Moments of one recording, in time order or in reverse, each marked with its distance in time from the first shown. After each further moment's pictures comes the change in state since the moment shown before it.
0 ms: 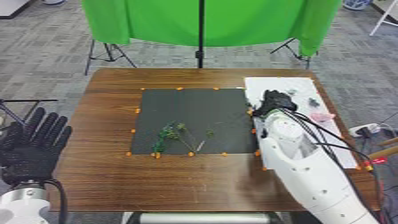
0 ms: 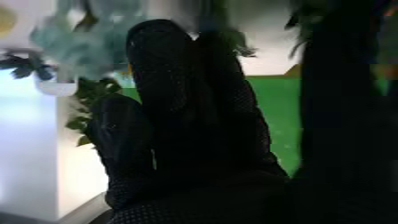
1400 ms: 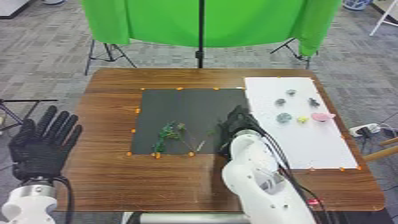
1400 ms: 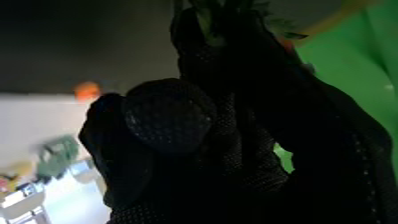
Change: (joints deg) left arm -1.7 1.2 2.1 0.3 0.2 -0.4 -2.0; right arm -13.7 -16.0 -0.6 -14.5 6.3 9.4 10.8
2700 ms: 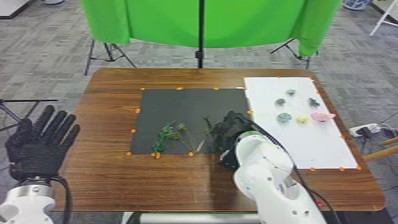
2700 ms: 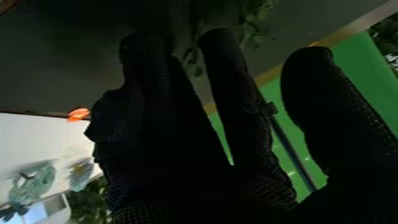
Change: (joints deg) left arm 0.4 0.2 -0.7 0.2 -0.2 -0.1 0.5; right arm -2.7 2.4 3.0 -8.2 8.5 -13.2 -3.1
